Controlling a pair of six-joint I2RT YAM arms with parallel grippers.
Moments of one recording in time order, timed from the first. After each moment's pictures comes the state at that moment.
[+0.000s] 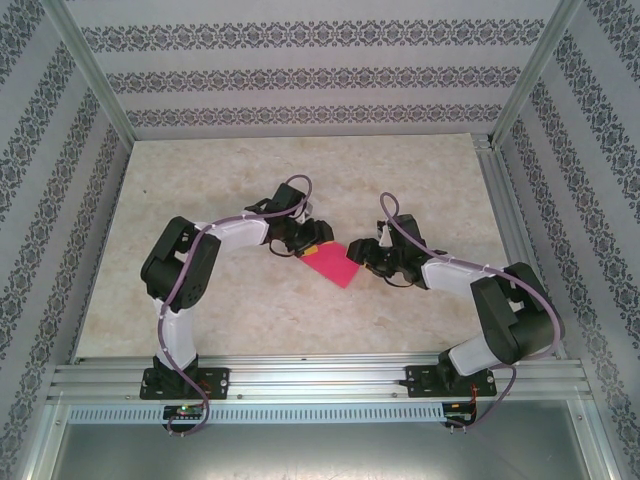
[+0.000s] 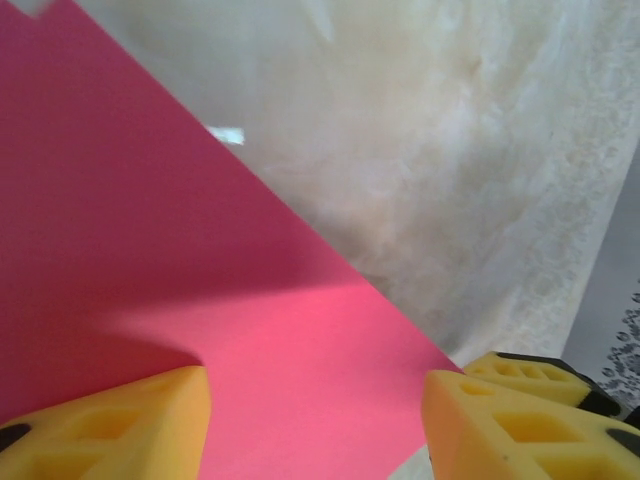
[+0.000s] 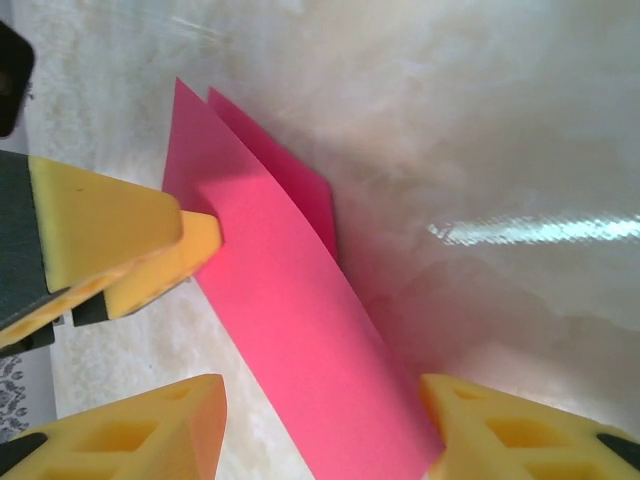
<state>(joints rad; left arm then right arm) -0.56 1.96 1.24 -0.24 0.54 -0.91 0.40 1.49 0.59 0.12 -0.47 0.78</state>
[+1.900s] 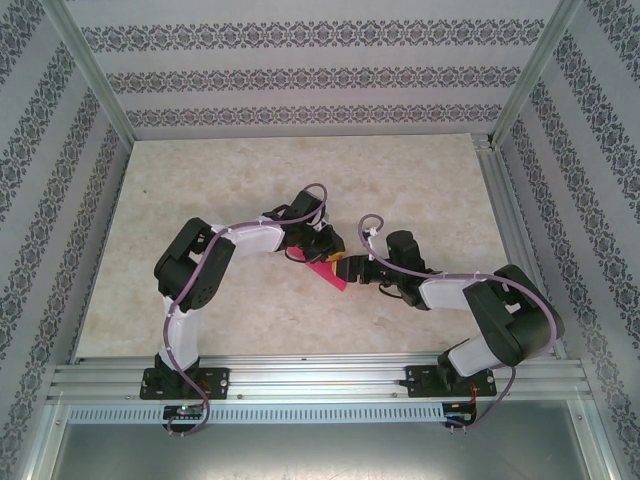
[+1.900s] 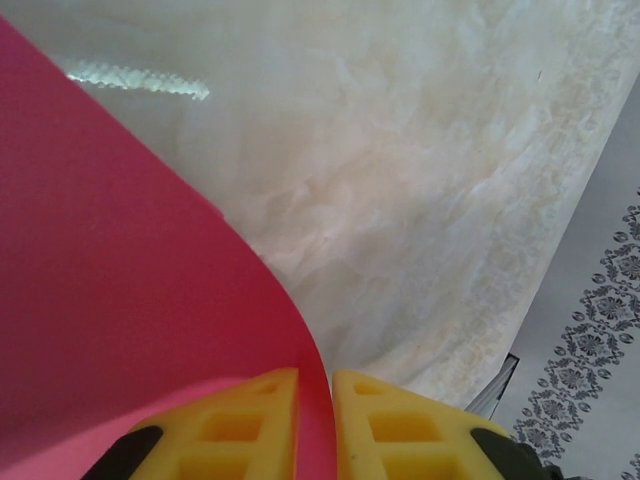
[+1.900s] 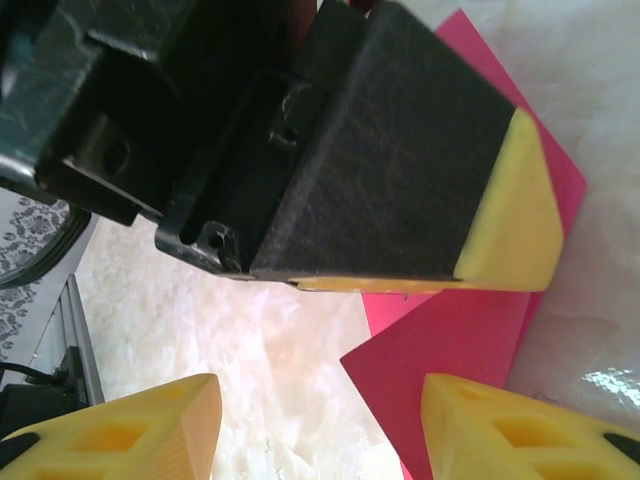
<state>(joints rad) -0.65 2.02 1.28 -0.20 0.57 -1.07 0.47 1.49 0.41 0.54 -0.62 0.53</state>
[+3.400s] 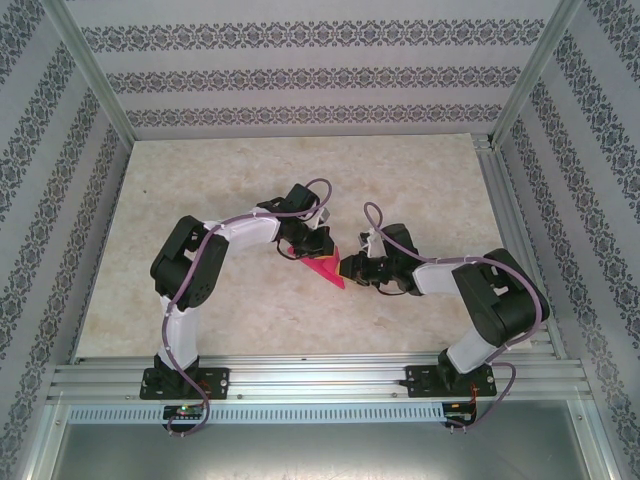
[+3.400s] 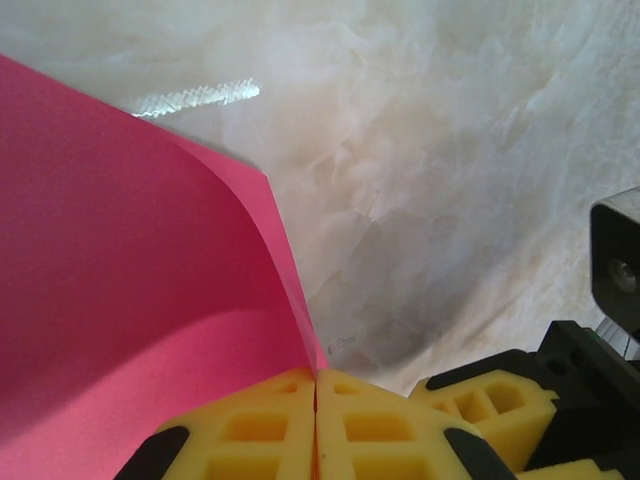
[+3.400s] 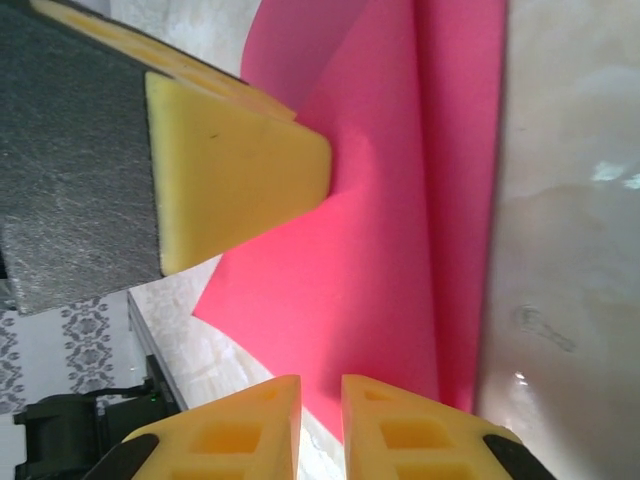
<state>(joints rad) -0.60 2.01 1.35 -0.44 0.58 -0.64 0.44 1.62 0.53 0.34 -0.73 0.79</state>
